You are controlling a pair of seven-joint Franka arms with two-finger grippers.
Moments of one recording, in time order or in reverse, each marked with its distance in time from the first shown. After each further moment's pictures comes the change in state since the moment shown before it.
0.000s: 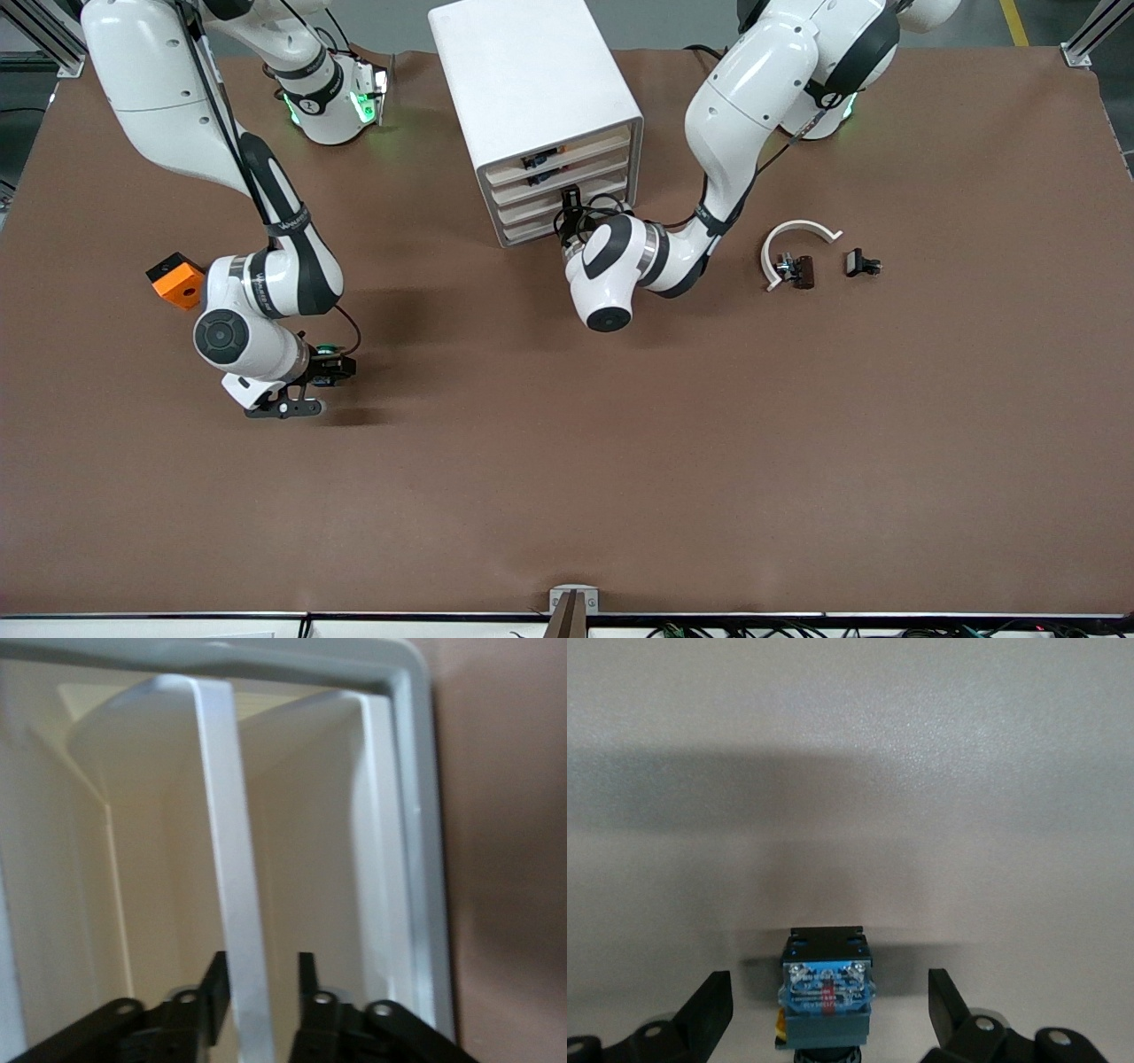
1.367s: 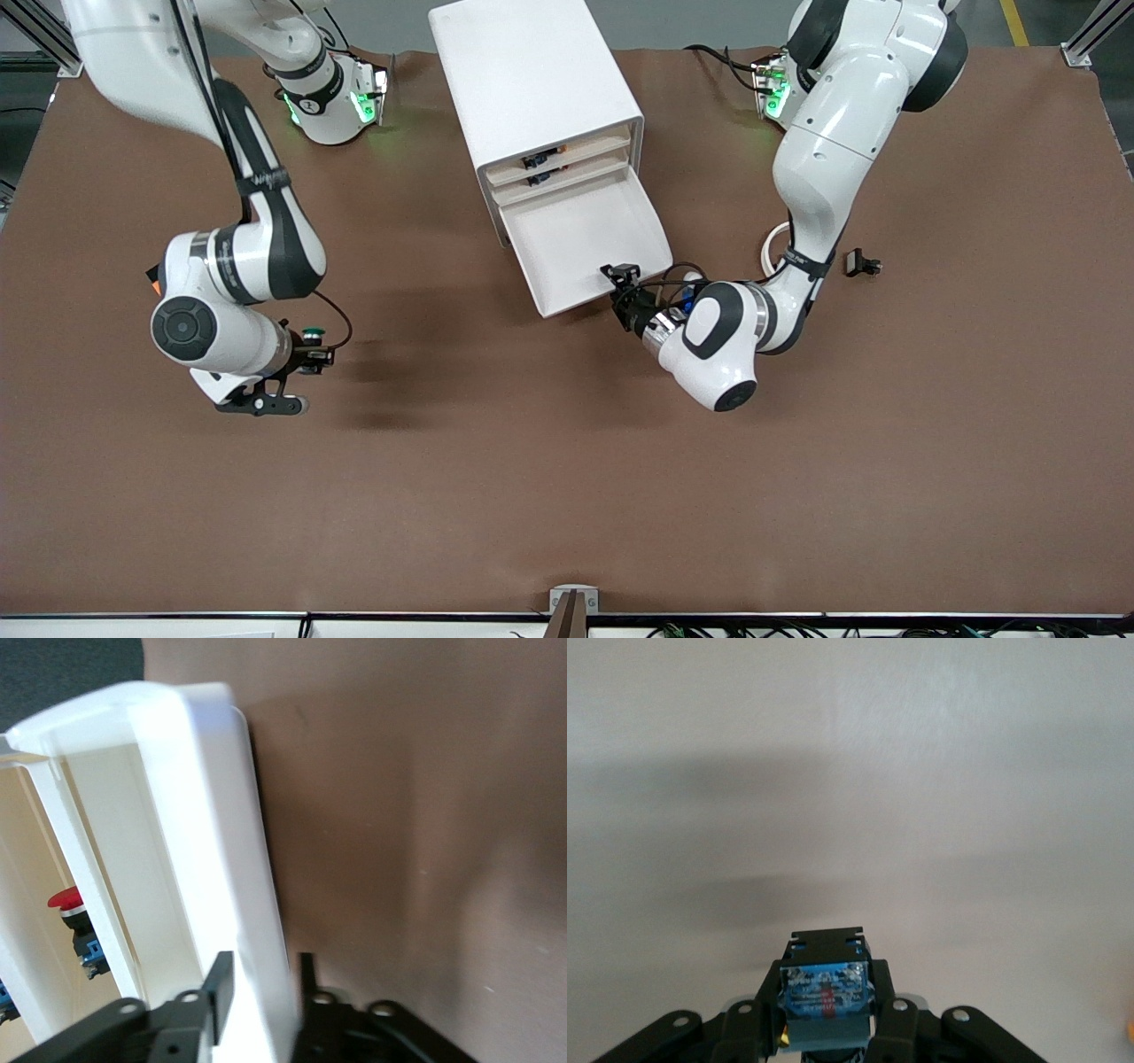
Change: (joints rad) left arm 0.270 0.002 0.040 0.104 -0.007 0.039 0.140; right arm 0.078 -0.164 0.004 0.169 0.001 -0.429 0.211
